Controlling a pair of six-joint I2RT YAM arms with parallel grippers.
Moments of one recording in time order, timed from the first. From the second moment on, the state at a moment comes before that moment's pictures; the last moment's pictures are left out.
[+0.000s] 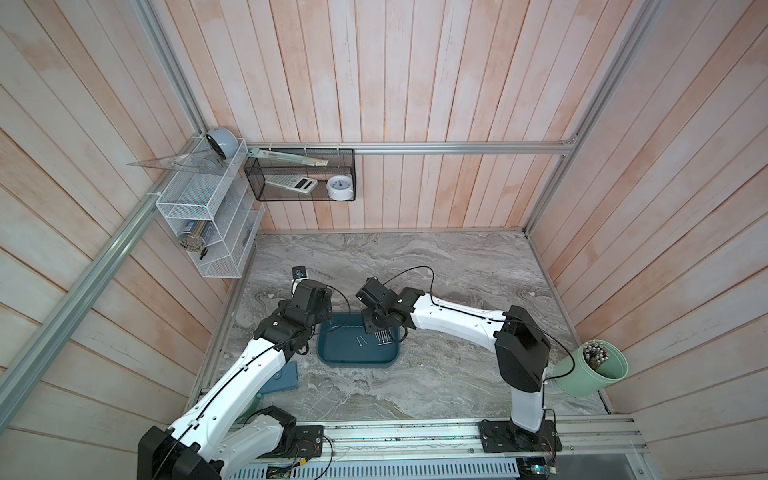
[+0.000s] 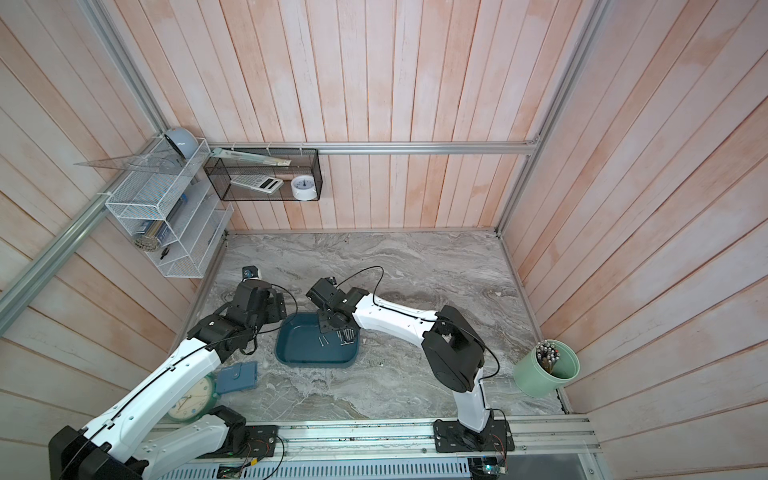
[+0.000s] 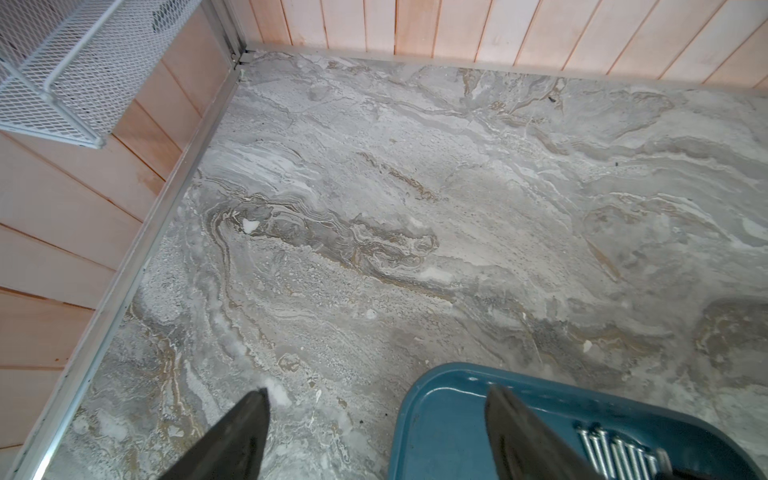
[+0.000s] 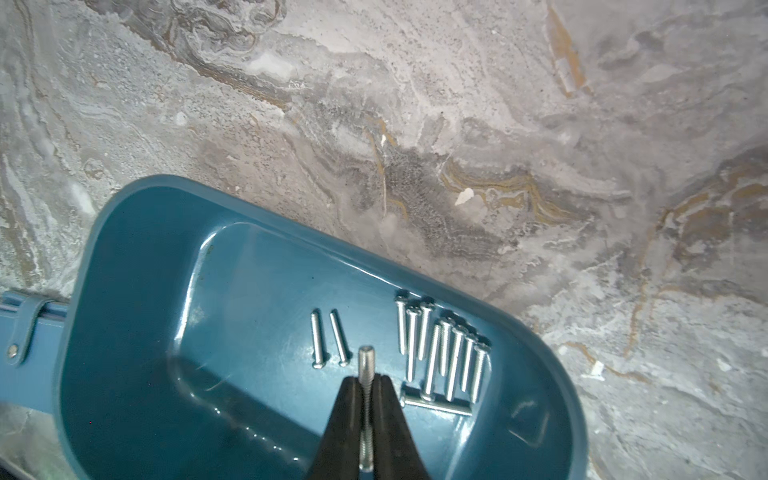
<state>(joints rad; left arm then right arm) -0.43 1.05 0.87 -0.61 -0.44 -0.40 1.02 1.93 1.52 -0.68 0.14 0.67</state>
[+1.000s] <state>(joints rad) -0.43 1.14 0.87 -0.61 -0.24 -0.39 0.72 1.81 1.12 -0.70 0.18 0.66</state>
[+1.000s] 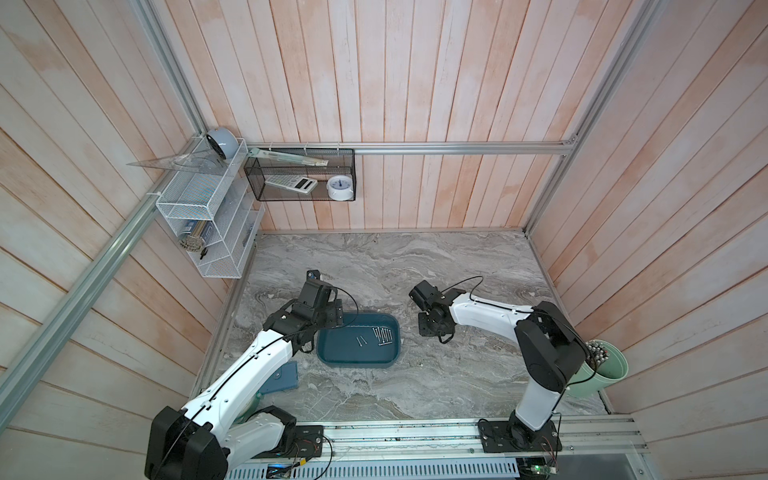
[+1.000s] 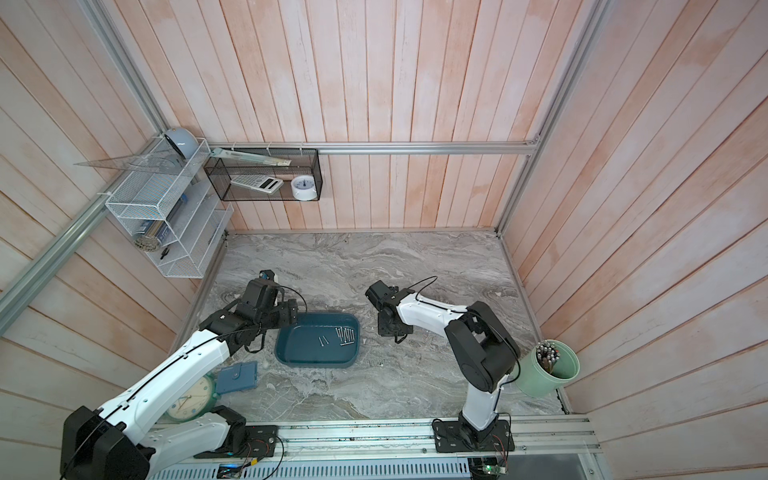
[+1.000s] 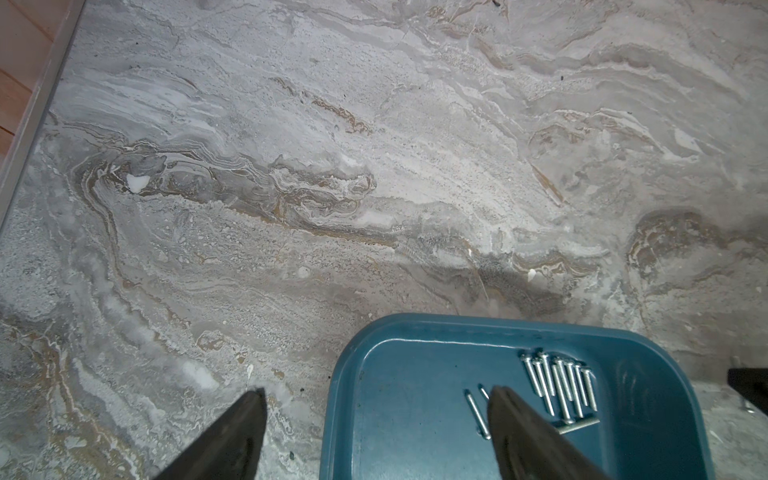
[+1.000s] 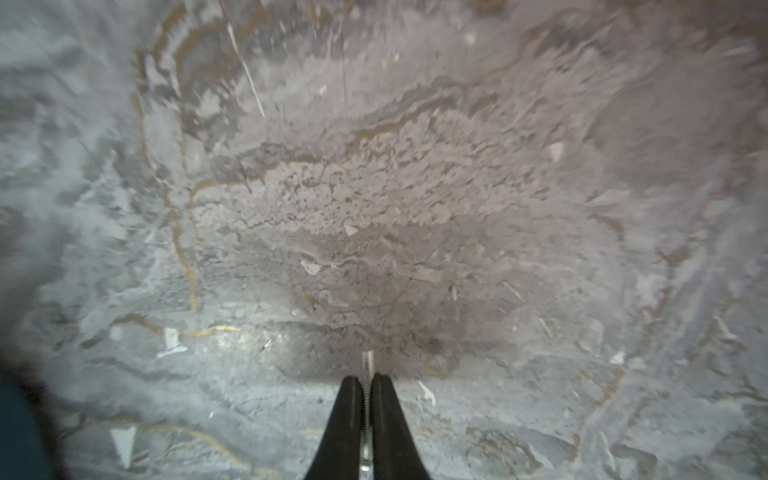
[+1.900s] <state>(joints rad) -0.43 1.14 0.87 -0.62 -0.32 -0.38 0.71 1.59 1.14 -0.76 0.13 0.63</state>
